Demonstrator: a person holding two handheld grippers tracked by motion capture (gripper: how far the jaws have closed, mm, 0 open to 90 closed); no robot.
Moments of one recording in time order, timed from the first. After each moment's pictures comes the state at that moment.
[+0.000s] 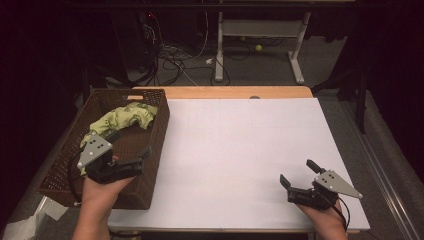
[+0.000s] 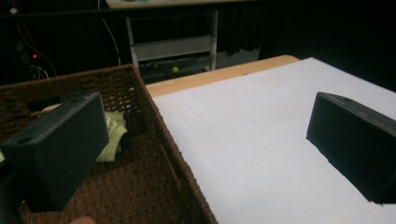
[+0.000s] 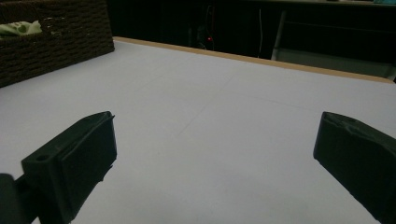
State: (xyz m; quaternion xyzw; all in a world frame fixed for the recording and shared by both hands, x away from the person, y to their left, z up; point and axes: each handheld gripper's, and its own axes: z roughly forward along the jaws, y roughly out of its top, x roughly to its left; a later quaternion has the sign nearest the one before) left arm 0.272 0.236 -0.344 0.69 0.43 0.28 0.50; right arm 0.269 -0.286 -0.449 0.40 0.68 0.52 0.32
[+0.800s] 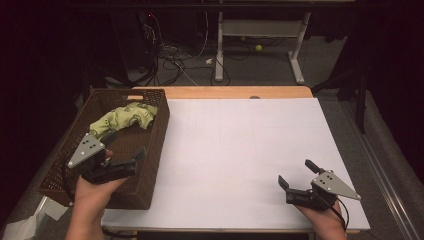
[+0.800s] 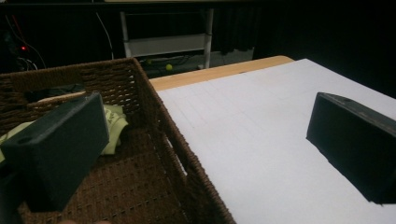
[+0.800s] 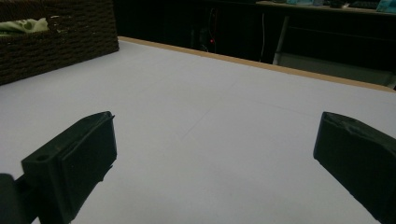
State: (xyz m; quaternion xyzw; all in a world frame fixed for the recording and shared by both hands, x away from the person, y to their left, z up) left arm 0.272 0.256 -0.346 0.70 0.43 0.27 0.51; right arm 0.267 -0.281 -0.446 0.39 0.69 0.51 0.33
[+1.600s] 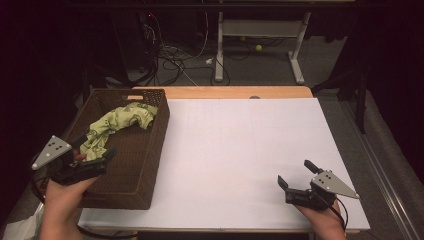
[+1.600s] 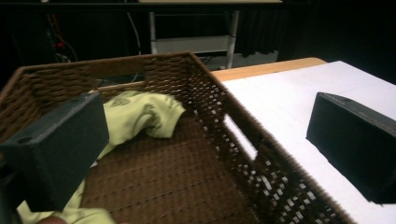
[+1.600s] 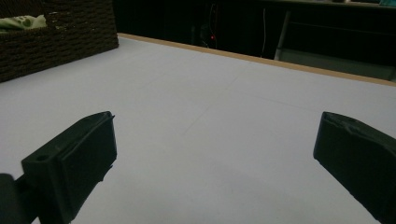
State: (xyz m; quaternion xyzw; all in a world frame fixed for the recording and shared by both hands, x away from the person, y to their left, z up) left arm 0.267 0.323 -0.353 0.68 0.46 0.29 0.49; right arm 0.269 -0.281 -0.449 0.40 0.69 0.51 0.32
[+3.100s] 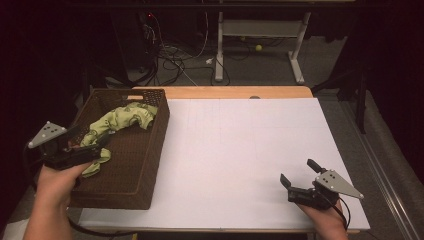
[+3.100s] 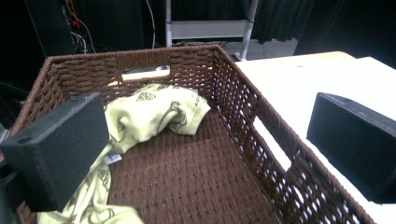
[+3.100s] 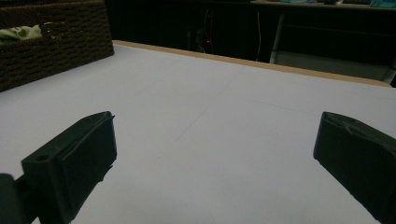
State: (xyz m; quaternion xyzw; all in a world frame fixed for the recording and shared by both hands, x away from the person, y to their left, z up) left arm 0.299 0.333 -0.336 0.66 0.51 0.27 0.48; right arm 0.269 -0.286 -0.446 0.40 0.68 0.52 0.32
